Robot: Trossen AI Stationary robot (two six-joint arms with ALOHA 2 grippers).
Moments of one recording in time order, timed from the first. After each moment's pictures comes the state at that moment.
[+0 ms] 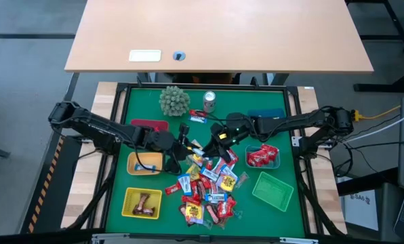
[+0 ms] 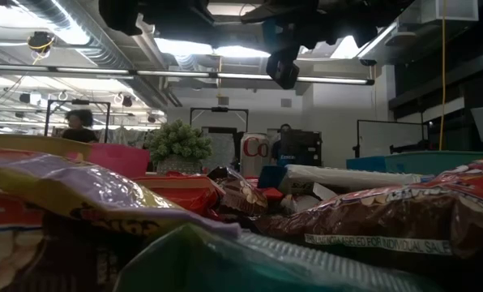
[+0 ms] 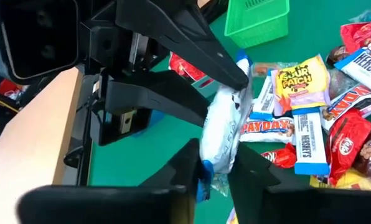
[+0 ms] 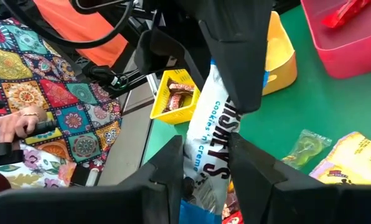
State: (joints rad) left arm -0.19 1.37 0.91 -0.03 -0.27 0.51; right arm -0.02 1.57 1.00 0.19 -0.48 0.49
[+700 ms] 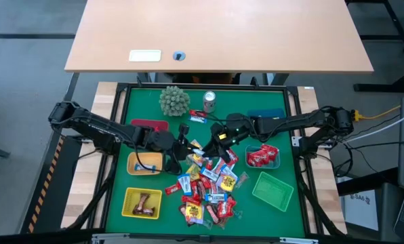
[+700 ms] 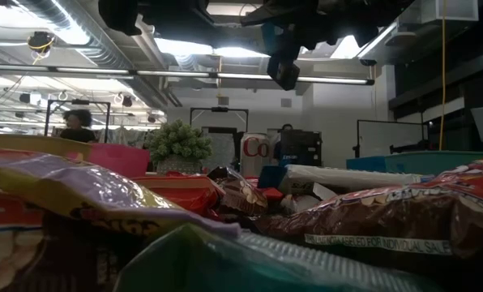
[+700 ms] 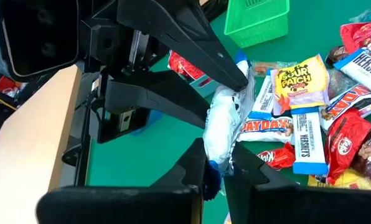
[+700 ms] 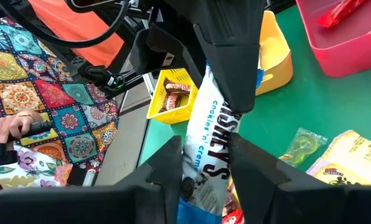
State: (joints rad) left arm -0.20 1.37 0.90 -0.03 -0.27 0.49; right arm -0.02 1.57 1.00 0.18 -0.46 0.49
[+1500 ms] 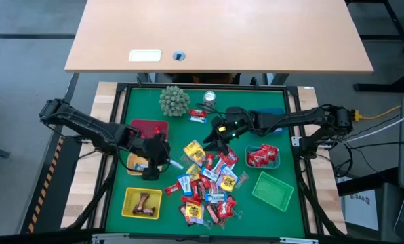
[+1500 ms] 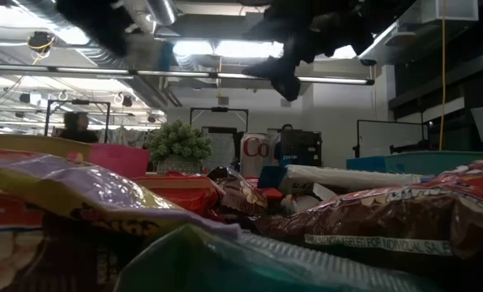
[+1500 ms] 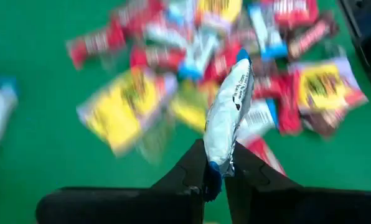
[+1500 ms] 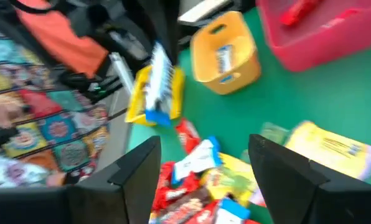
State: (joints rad) left arm -0.30 1.19 0.91 -0.61 -0.10 -0.23; right arm -0.09 1.57 1.00 0.12 -0.47 0.49
